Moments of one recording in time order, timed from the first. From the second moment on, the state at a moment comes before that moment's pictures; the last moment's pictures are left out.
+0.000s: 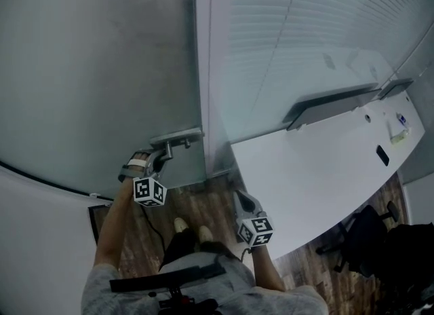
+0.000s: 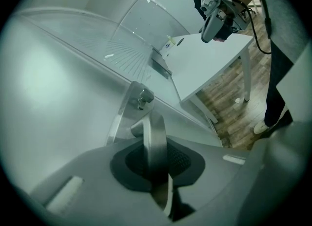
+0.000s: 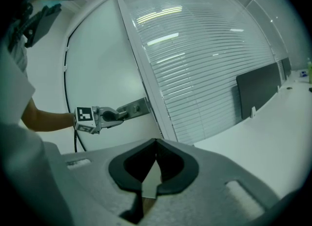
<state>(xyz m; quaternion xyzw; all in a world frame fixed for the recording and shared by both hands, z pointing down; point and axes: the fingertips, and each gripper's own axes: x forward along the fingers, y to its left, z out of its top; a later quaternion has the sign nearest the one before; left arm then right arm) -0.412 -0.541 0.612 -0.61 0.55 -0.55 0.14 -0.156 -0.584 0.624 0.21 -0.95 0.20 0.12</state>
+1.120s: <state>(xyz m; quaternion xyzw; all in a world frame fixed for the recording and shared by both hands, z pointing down) -0.389 -0.521 0.617 -0.63 0.53 -0.55 0.14 -0.121 -0.541 0.609 0.26 -0.94 0.16 0.12</state>
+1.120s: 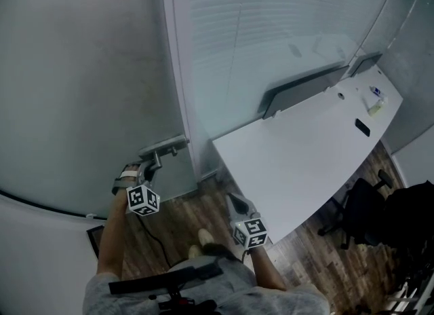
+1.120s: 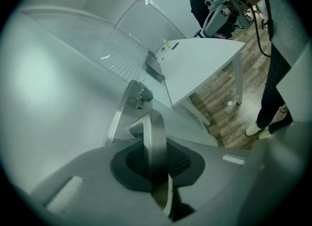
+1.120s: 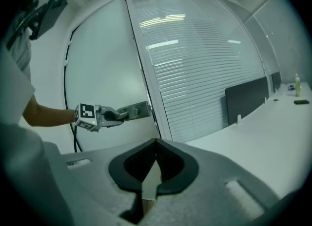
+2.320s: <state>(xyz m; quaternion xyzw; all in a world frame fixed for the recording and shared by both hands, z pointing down) -0.326 -0.463 0.609 -0.69 0.46 -0.53 0.17 -0.068 -0.437 0.573 0.36 -0.92 0.14 0.09</state>
